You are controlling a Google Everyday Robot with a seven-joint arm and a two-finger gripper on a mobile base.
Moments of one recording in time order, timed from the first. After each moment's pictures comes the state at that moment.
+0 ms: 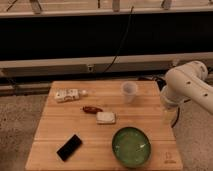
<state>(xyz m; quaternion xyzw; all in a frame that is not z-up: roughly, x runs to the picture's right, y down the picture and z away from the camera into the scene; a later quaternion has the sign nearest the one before) 0.284 0.106 0.684 -0.28 0.02 0.02 0.96</state>
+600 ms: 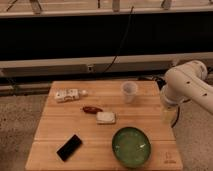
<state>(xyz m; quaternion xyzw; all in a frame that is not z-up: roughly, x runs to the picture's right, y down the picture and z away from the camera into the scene) 0.275 0.084 0.699 -0.27 0.02 0.00 0.96</state>
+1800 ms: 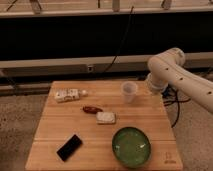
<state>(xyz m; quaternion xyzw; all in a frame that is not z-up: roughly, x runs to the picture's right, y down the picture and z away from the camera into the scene) 0.237 0.032 0.738 -0.25 0.00 -0.07 0.97</state>
